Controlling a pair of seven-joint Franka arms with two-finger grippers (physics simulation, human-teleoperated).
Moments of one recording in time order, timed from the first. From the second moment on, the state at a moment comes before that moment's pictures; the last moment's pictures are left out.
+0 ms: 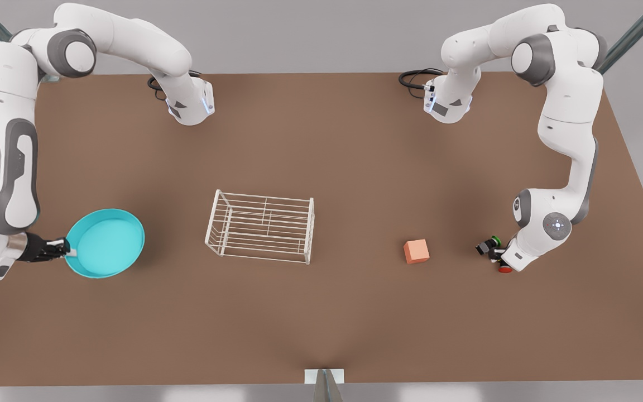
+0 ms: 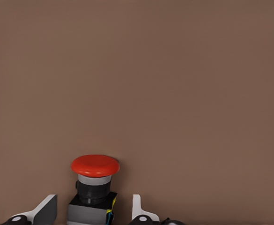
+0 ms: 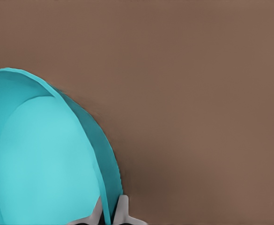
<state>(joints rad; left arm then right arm) 0.31 0.64 -0.17 -1.88 0.28 2.54 -0.02 -0.68 0.67 0.40 -1.39 -0.04 1.82 -0.66</state>
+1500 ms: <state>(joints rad) 0.26 0.49 -0.46 -1.66 0.28 2.20 -0.19 -0.38 0.57 0.96 -1.52 -0.32 1.74 0.63</state>
